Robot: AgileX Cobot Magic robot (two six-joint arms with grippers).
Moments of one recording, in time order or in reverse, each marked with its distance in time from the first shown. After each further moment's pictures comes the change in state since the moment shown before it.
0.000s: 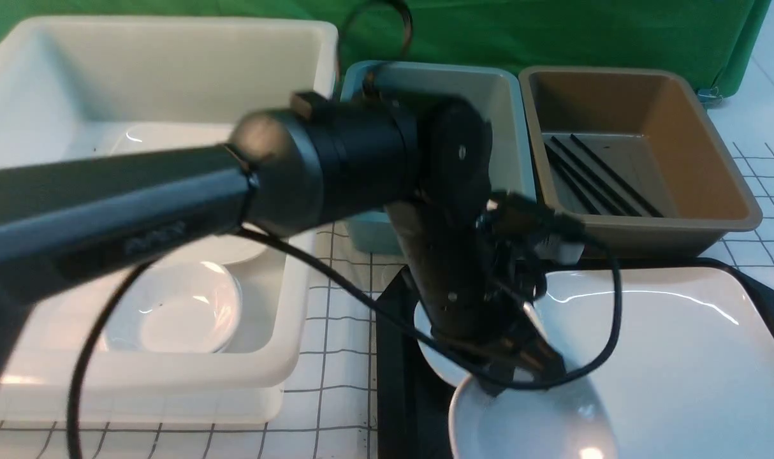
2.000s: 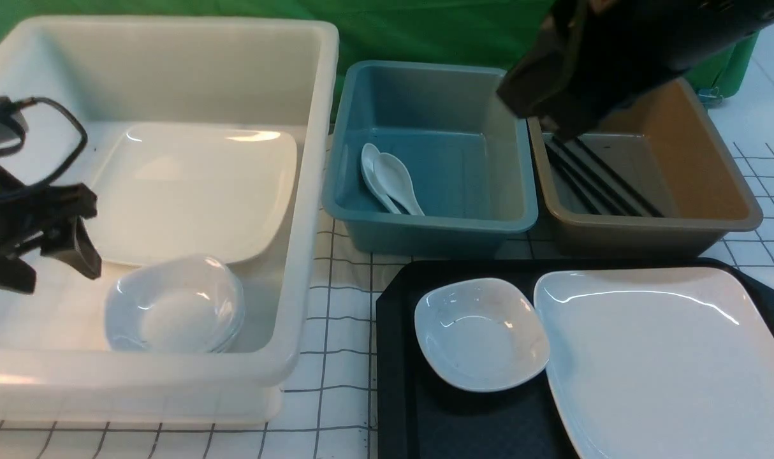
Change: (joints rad) right arm 0.618 0.655 -0.650 -0.463 0.009 0.197; left arm 0.984 -0.359 0.439 0.075 -0.081 -0.168
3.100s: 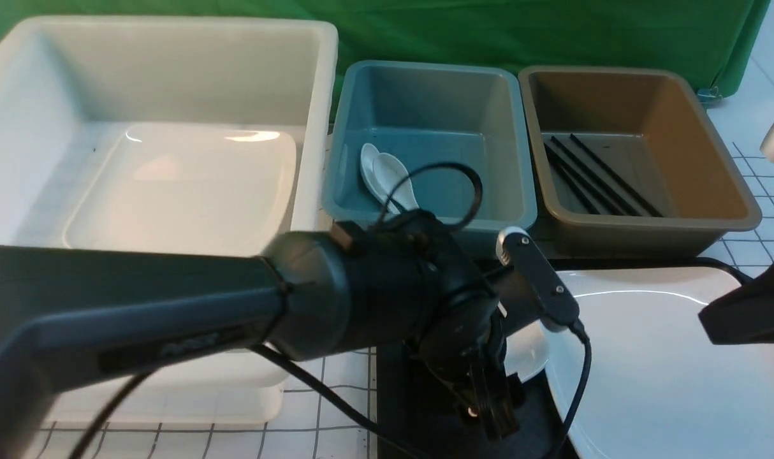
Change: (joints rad) right arm -0.576 -0.347 0.724 0.514 0.009 -0.248; left arm -1.094 0.414 -0.109 0.434 -0.484 0.053
